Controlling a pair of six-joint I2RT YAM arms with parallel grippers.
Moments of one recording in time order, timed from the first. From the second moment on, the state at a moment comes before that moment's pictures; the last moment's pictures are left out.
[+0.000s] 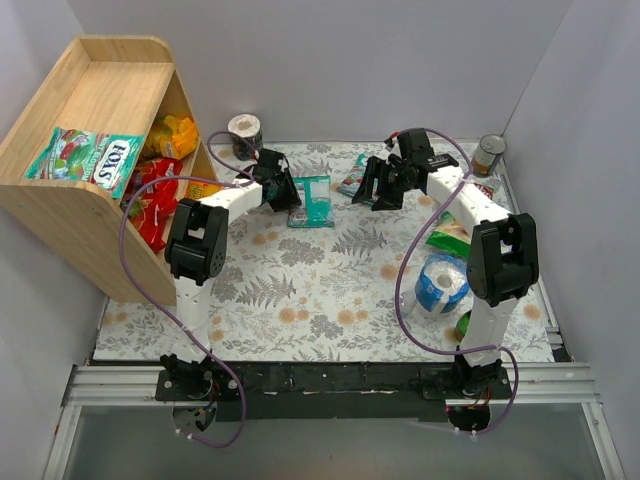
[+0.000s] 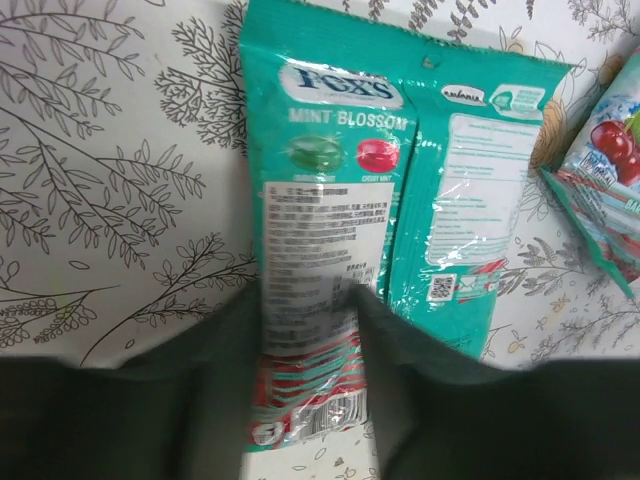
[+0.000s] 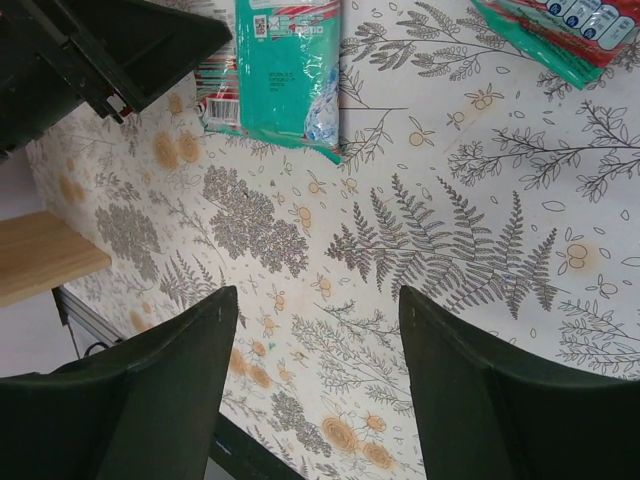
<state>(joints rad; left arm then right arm) -0.34 2.19 1.62 -0.29 0.06 -0.65 0.32 1.89 1.57 -0.61 -0.45 0.50</state>
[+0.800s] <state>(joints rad) -0.39 2.08 1.62 -0.38 0.05 -0.61 0.36 1.99 1.60 -0.60 -0.48 0.49</state>
